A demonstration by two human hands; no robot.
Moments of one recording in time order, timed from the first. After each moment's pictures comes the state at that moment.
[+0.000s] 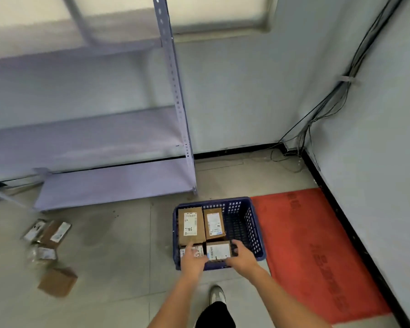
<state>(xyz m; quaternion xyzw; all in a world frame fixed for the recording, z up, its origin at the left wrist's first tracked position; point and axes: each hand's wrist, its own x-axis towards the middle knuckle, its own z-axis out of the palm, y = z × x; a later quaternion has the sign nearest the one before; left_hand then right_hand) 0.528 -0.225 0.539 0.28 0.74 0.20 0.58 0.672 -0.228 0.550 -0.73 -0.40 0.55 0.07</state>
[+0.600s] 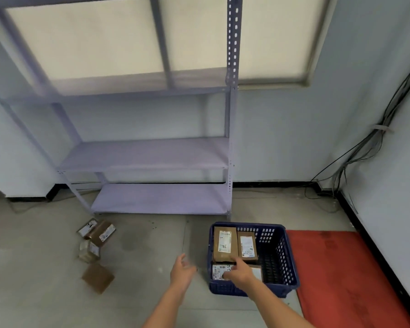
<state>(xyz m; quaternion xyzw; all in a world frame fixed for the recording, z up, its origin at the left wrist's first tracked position) 0.368 -0.331 0.609 0.27 0.75 0.30 0.52 0.536 -0.309 0.597 -0.66 -0.46 0.59 0.08</state>
